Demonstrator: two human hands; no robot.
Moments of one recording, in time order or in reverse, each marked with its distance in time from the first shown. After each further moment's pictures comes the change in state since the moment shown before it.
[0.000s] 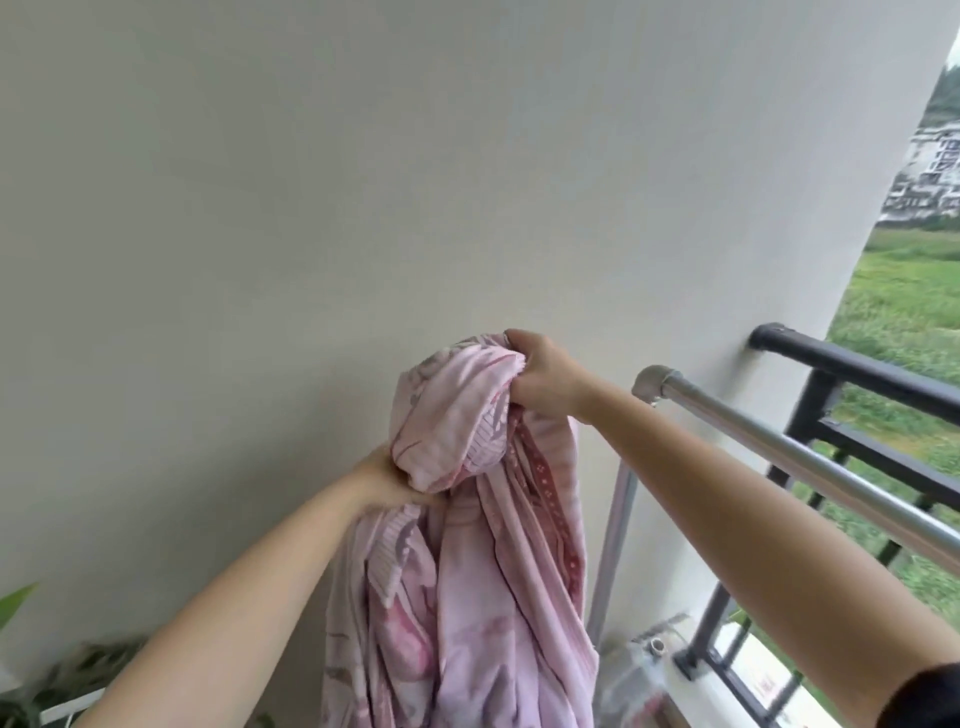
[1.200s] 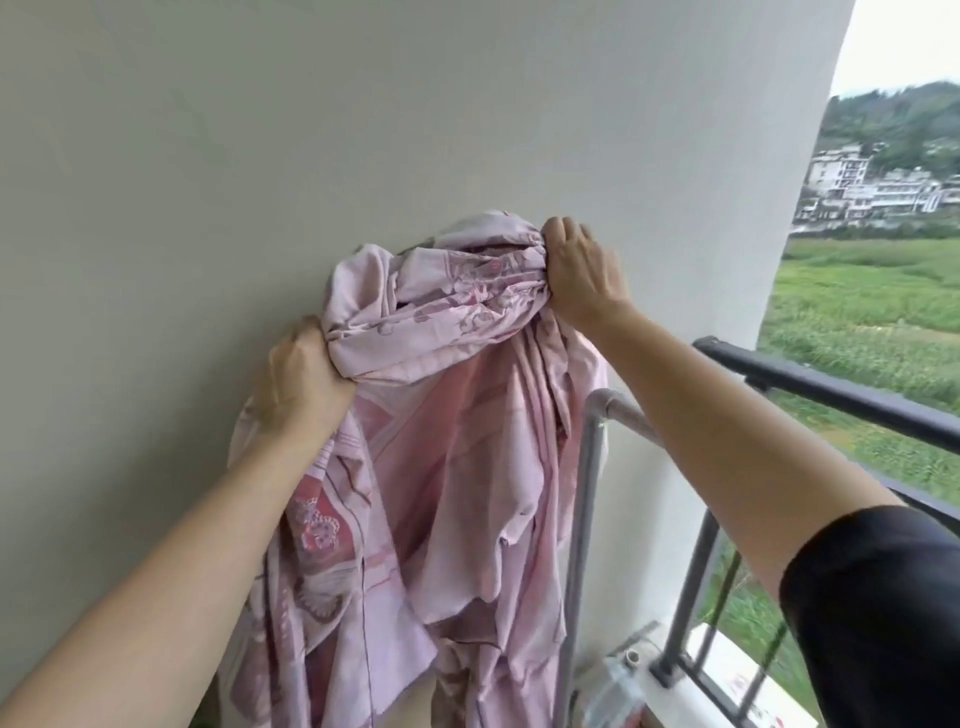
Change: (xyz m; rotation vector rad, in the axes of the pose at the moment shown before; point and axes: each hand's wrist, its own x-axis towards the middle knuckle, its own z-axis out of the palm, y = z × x) left_hand -0.007 0.106 -0.081 0.372 0.987 0.406; right_hand 0.057 -0.014 -0.128 -0.955 0.575 -0.129
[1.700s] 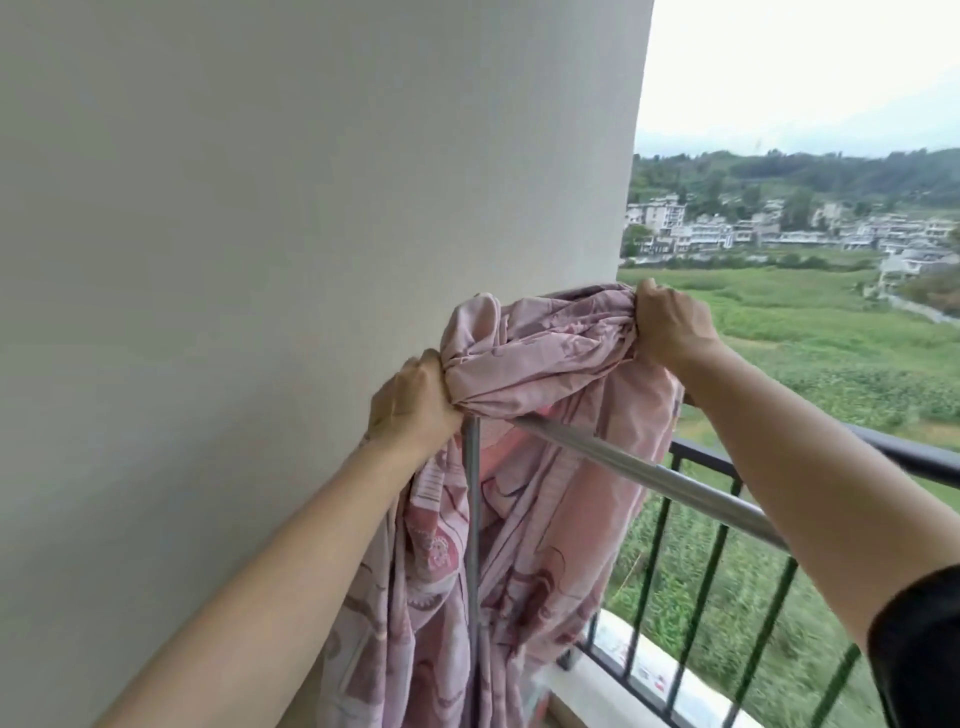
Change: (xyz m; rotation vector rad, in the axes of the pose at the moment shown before) left_hand -0.064 0.168 0.049 -0.292 -0.337 0.287; right_hand -0.128 0.161 -0.136 -0.418 -0.223 0.418
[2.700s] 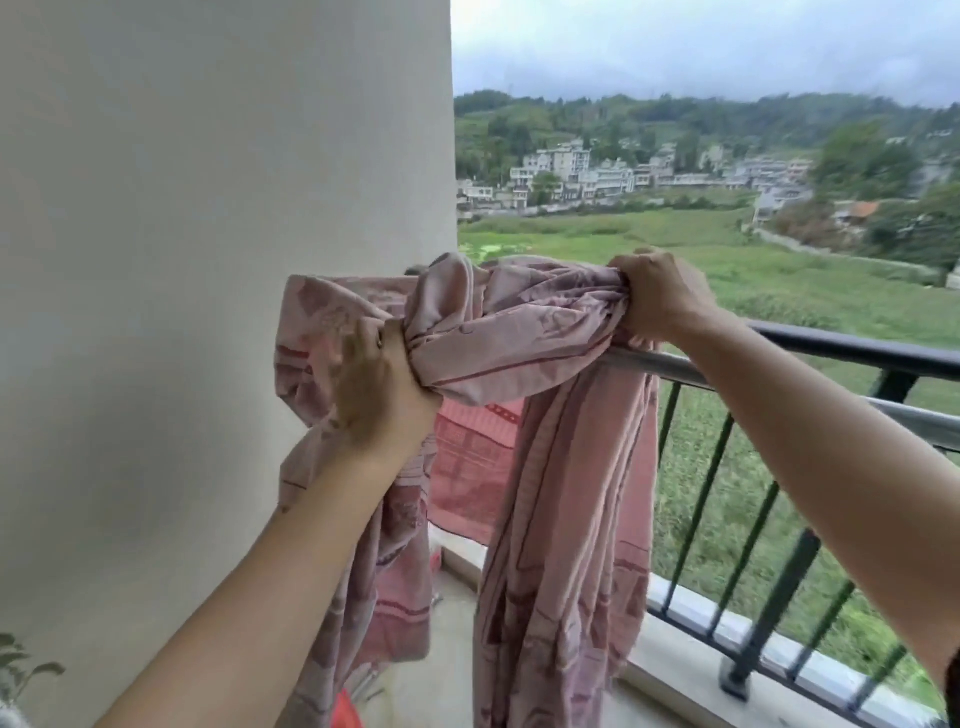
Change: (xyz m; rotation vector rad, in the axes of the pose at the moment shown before) left_hand -0.287 0.282 -0.091 -0.079 0.119 0.066; right_hand -0.331 0.237 -0.209 0.076 -0.097 0.064
